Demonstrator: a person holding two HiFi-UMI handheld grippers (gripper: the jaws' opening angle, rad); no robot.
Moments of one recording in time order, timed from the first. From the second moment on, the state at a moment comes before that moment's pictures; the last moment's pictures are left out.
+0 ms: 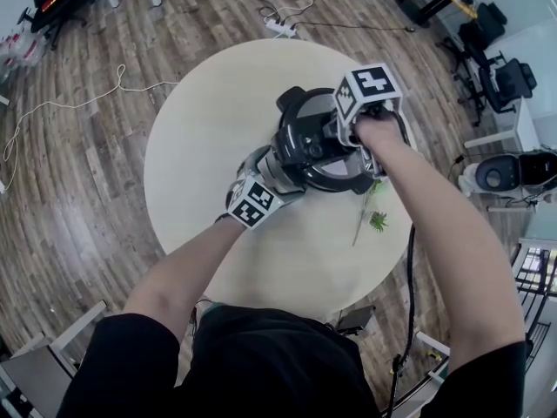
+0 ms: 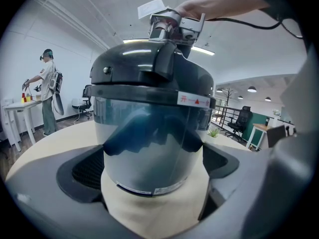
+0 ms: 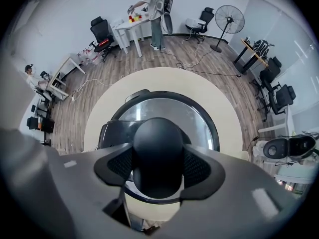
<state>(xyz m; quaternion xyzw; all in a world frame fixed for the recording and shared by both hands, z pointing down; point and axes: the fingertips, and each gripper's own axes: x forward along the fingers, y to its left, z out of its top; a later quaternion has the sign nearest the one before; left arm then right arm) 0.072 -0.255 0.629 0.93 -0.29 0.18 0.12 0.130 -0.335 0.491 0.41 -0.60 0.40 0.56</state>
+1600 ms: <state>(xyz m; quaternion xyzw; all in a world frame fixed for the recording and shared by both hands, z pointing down) 0.071 -0.257 0.628 0.93 -0.29 0.19 0.12 0.117 -0.331 0.488 0.22 -0.69 0.22 0.65</state>
